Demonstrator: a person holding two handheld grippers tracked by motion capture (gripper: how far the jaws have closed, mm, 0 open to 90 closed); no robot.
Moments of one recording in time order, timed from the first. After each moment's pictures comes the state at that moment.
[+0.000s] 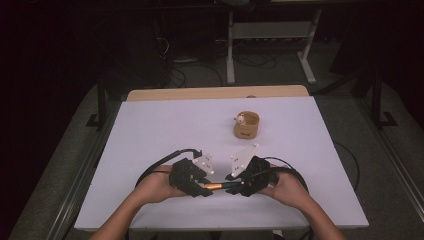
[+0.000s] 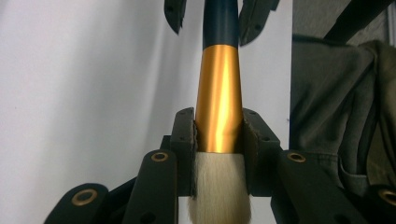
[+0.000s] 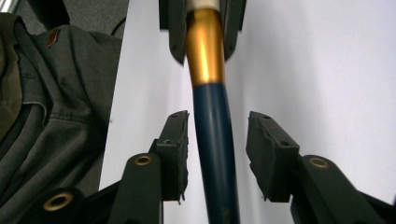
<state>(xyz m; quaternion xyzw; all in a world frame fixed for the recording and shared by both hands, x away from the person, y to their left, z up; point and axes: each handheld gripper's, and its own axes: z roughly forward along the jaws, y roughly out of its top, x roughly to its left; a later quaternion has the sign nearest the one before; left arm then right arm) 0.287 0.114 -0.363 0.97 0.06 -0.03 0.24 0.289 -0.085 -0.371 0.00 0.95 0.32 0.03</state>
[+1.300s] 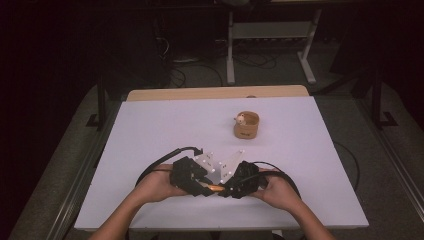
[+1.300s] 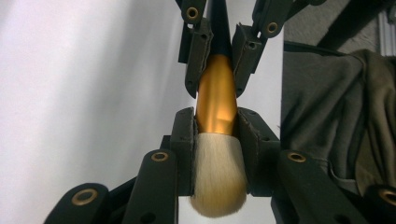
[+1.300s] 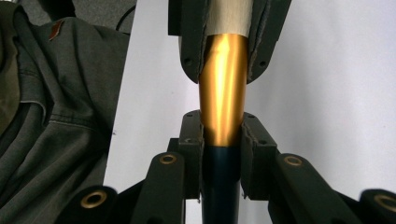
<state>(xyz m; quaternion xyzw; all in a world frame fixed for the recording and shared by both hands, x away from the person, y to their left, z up) 0.286 0.115 -0.356 0.96 0.07 -0.03 0.26 0.284 -0.063 -0.383 -0.02 0.95 0.31 0.02</state>
